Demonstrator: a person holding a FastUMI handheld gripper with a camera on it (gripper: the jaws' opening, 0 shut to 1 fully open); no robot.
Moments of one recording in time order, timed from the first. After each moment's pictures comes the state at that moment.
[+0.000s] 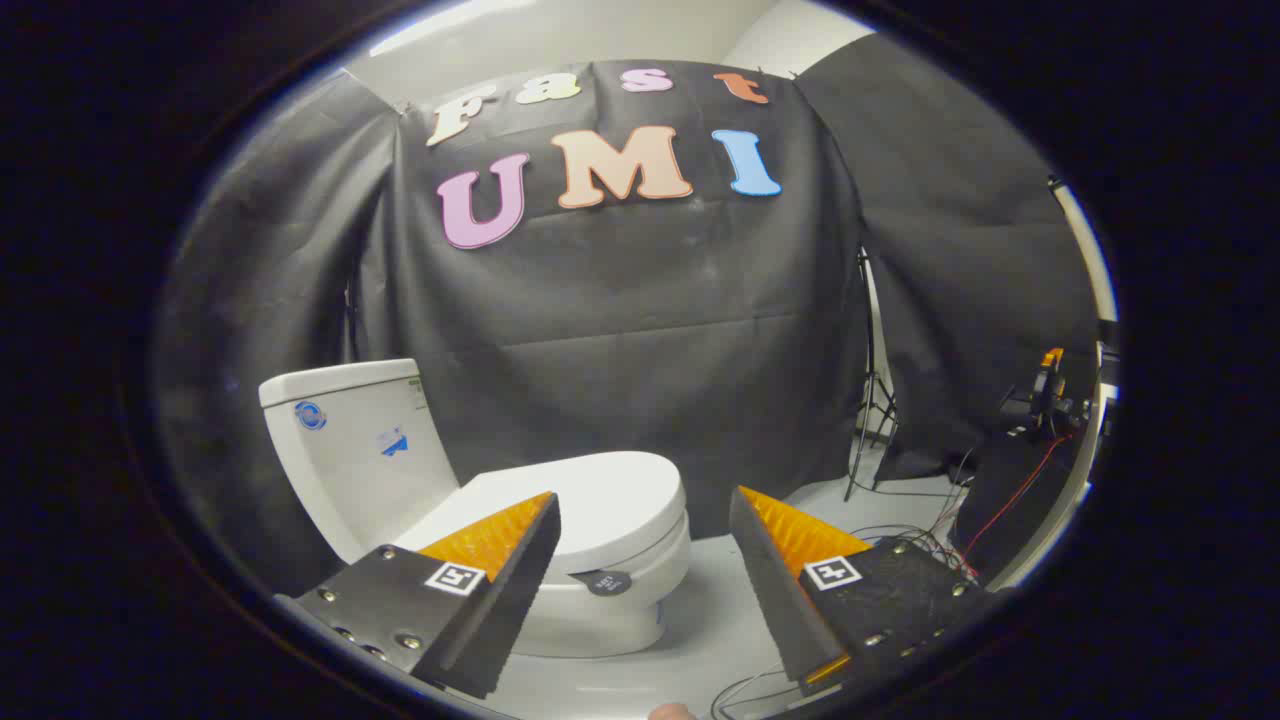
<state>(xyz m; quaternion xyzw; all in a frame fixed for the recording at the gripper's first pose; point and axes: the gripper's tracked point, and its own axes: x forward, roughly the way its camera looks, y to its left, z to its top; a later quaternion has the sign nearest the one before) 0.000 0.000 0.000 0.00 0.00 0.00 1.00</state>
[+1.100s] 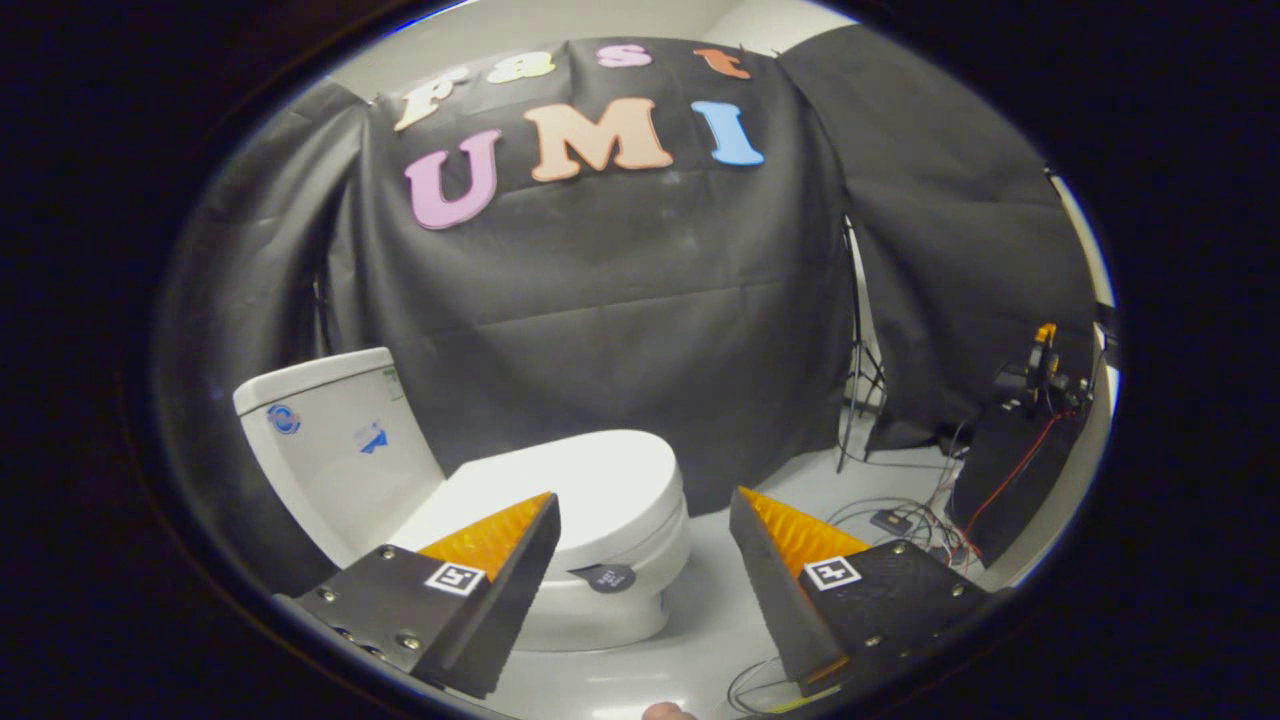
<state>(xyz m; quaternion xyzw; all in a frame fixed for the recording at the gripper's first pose) 0.030 0.002 -0.023 0.04 0.07 -0.04 1.00</state>
